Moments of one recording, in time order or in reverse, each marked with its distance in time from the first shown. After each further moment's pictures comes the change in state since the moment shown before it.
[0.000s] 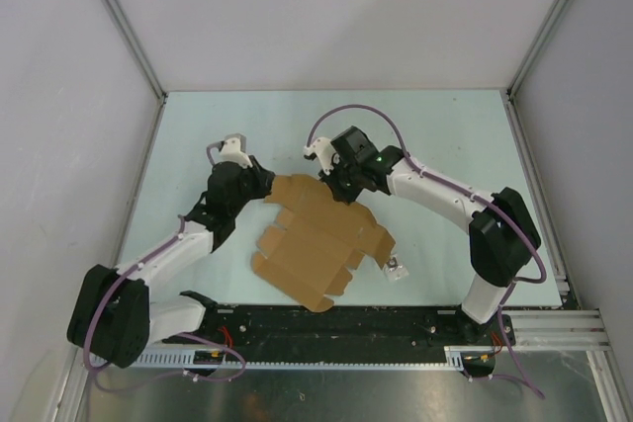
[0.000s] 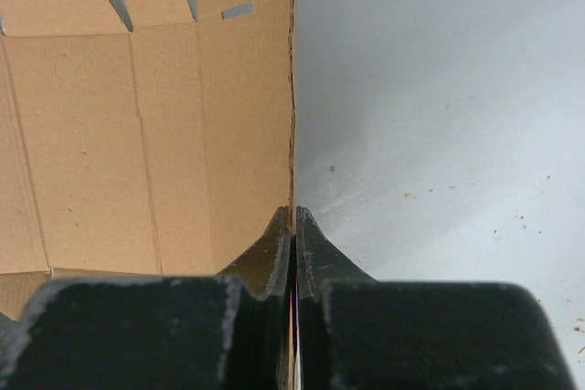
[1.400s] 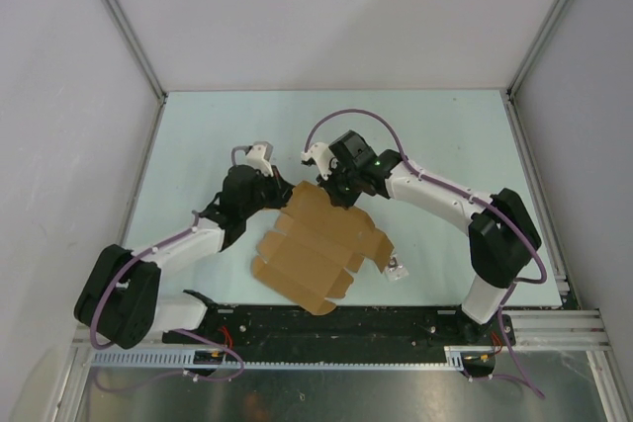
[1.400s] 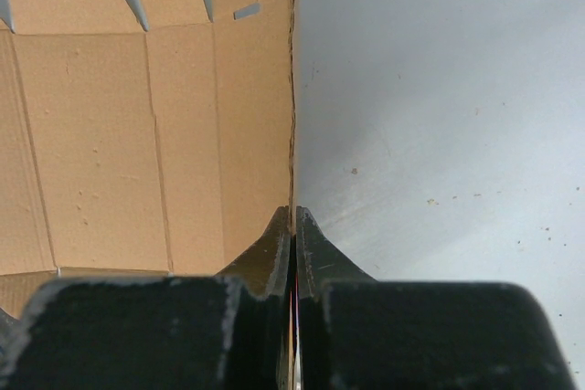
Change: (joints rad) left arm -0.084 0.127 0.001 0.069 0.222 0.032; right arm 0.021 -0.004 -0.026 0.017 -0.028 -0.005
